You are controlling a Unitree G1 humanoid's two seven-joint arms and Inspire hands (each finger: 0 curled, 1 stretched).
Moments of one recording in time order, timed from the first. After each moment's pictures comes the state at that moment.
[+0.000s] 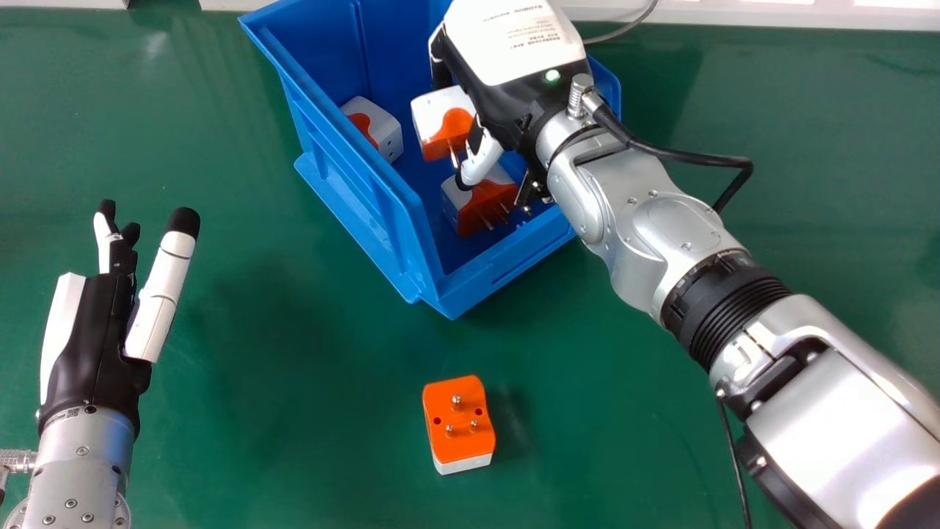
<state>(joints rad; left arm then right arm) 0.15 0.28 0.23 -0.21 0.11 0.27 -0.01 -1.07 -0.09 0.63 1.00 -0.94 0.08 -0.19</state>
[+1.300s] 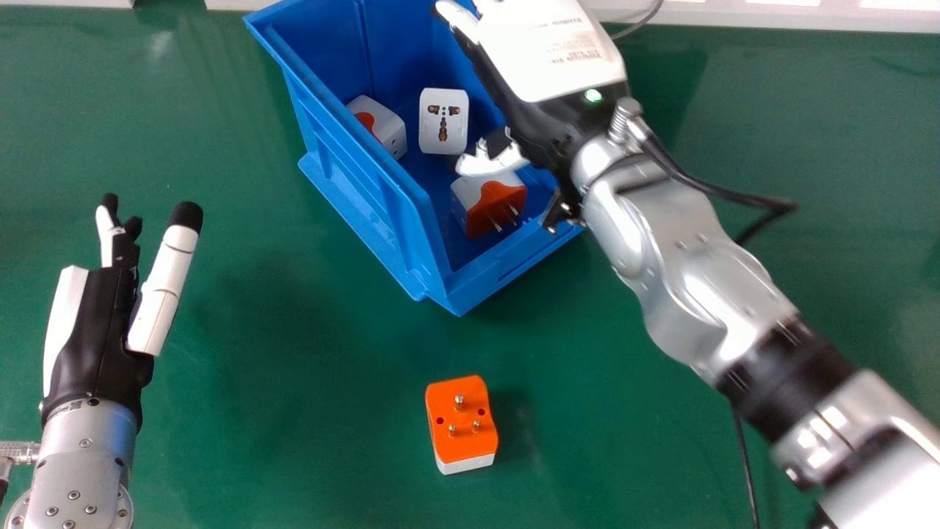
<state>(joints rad) 0.13 0.28 0.23 -0.20 0.11 0.27 -0.02 -0.73 -0.26 0.55 0.37 -0.90 0.19 -0.08</state>
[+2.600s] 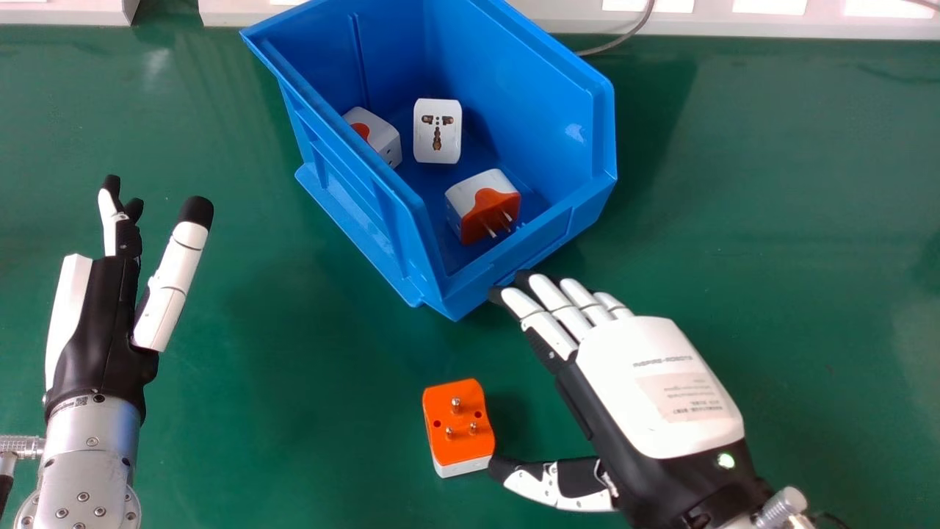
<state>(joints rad) 0.13 0.28 0.22 -0.14 0.16 0.15 0.01 0.34 -0.37 0.49 -0.51 -1.03 0.08 0.02</state>
